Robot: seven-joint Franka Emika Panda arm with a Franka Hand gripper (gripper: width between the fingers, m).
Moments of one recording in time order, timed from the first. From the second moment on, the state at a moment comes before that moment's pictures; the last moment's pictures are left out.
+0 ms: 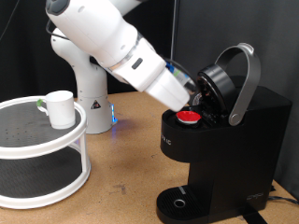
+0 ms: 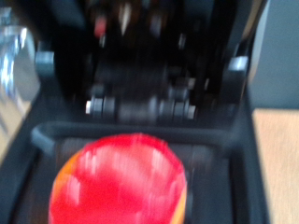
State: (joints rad) arm 0.05 0.05 -0.19 -2.05 0.81 1.76 -1.28
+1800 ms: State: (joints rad) arm 0.14 0.02 -0.03 -1.85 0.94 1.71 -1.12
